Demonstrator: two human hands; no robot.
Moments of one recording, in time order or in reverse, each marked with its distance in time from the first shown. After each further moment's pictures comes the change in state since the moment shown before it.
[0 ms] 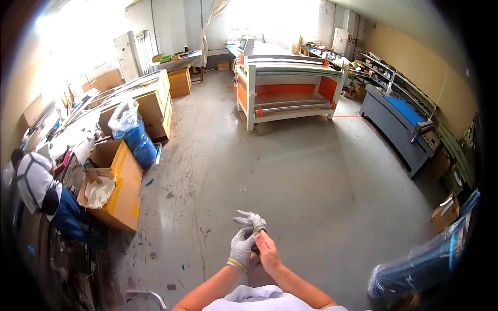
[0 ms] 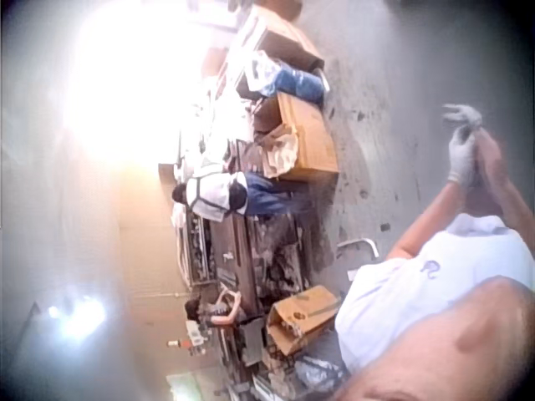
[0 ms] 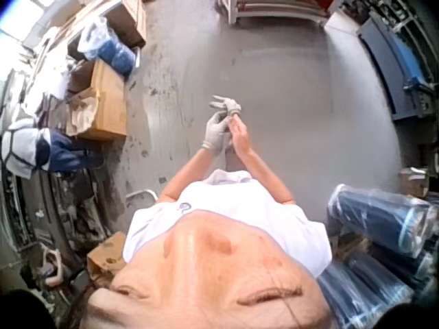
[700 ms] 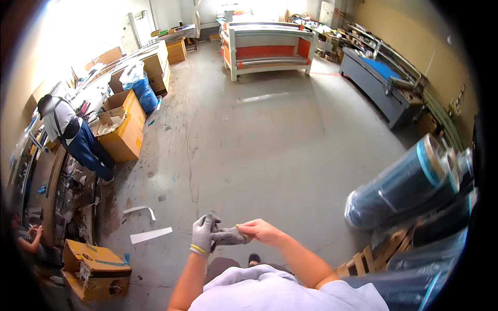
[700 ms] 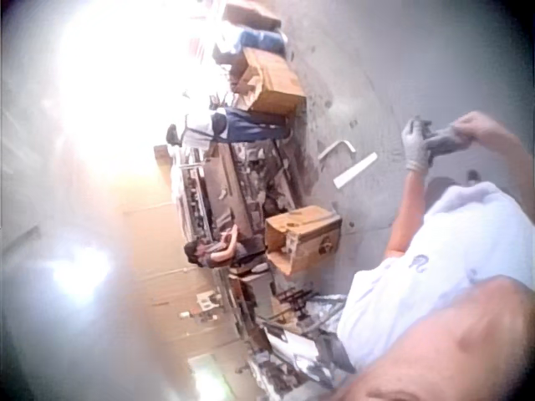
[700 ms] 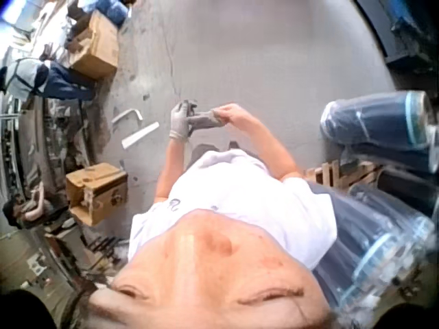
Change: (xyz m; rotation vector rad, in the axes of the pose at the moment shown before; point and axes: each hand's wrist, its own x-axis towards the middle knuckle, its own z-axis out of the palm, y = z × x) left_hand -0.731 -0.177 0.001 0.222 0.192 0.017; right_hand -0.716 0.005 -0.152 -0.087 -0.428 0.664
